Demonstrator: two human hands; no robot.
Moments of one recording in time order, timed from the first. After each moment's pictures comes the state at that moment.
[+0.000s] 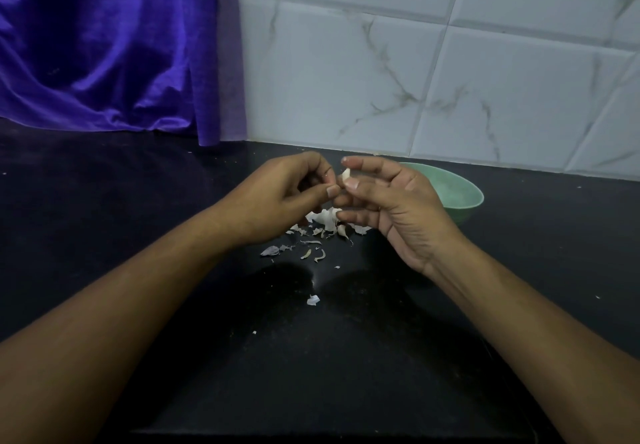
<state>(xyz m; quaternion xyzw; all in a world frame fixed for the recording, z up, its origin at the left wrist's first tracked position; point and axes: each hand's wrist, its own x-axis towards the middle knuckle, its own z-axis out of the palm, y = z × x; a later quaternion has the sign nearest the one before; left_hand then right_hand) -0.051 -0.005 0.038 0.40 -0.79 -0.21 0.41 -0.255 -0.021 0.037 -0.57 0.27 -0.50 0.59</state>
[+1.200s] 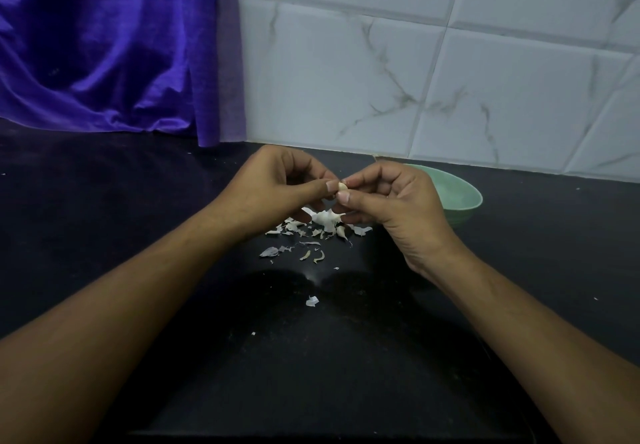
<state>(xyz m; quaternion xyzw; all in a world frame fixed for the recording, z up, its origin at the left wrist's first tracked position) -0.054 -0.003 0.044 0.43 -0.71 -0.30 0.47 -0.256 -0.019 0.034 -0.66 0.29 -0.52 0.46</state>
